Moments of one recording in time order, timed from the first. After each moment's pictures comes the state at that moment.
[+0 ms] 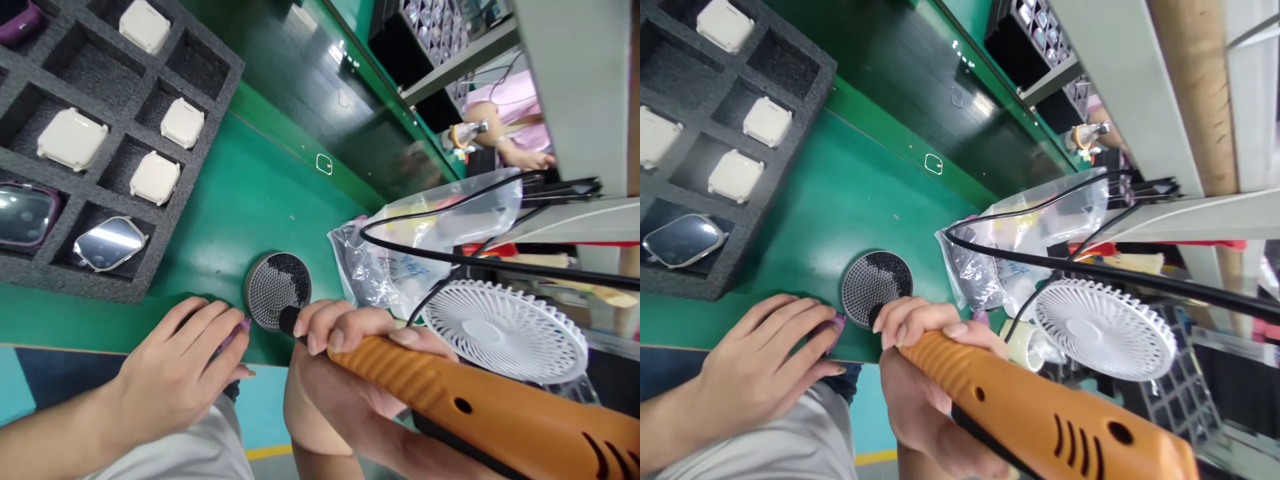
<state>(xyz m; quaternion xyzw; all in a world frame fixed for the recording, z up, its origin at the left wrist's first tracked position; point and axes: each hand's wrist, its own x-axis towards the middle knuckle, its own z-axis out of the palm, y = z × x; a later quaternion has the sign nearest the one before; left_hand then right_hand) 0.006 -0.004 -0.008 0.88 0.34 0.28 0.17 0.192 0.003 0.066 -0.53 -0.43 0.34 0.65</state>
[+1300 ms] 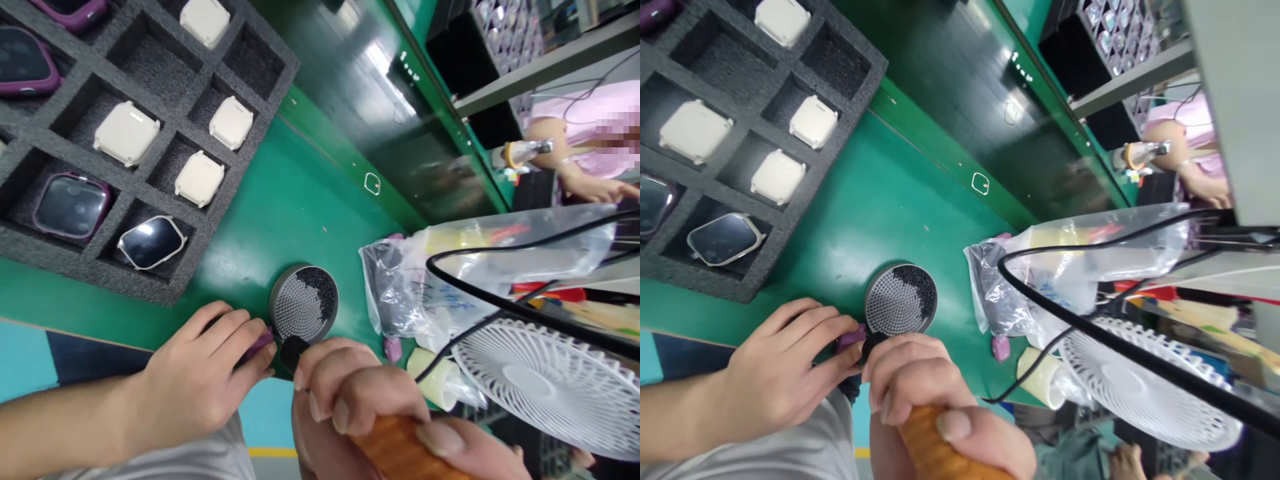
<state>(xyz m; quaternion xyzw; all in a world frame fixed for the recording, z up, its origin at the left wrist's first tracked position) 0.006 -0.004 -0.008 0.86 0.36 0.29 0.24 0.220 0.021 0.066 -0.37 -0.63 0.49 0.48</state>
